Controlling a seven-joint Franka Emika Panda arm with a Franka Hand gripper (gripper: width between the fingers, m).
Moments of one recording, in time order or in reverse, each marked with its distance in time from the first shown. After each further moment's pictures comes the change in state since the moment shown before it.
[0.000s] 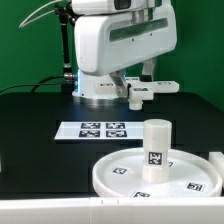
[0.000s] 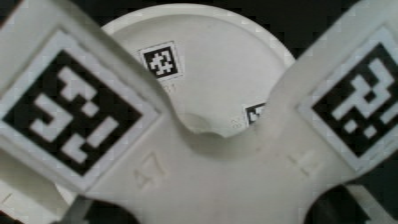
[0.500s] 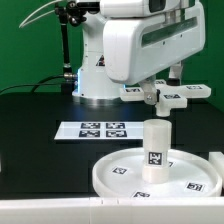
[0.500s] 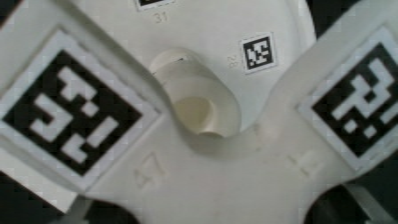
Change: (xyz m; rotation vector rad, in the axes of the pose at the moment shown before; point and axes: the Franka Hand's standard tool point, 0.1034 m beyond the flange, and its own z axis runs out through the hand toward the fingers) arm 0.041 -0.001 0.006 0.015 0.004 0.007
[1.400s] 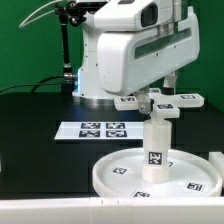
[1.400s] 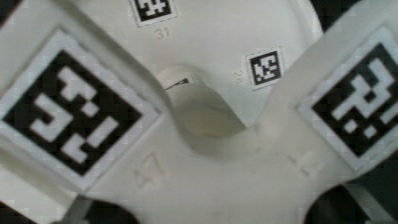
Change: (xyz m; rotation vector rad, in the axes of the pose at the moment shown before) arm -0.010 0.004 0.011 -0.003 0.001 0.010
